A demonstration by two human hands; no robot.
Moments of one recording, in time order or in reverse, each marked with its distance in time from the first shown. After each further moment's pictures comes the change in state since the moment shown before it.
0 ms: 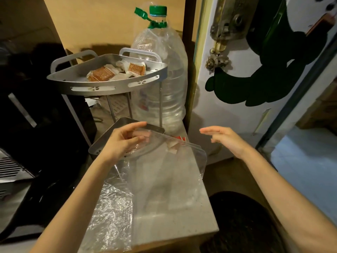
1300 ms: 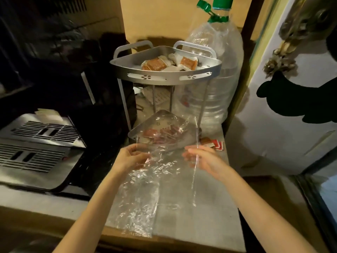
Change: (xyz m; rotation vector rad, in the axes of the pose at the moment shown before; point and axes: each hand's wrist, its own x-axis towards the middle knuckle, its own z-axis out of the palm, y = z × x) left_hand -0.074 -0.043 -0.037 -0.016 0.435 -0.415; right_hand 0.036 -0.015 0.142 0.608 -0.307 0.190
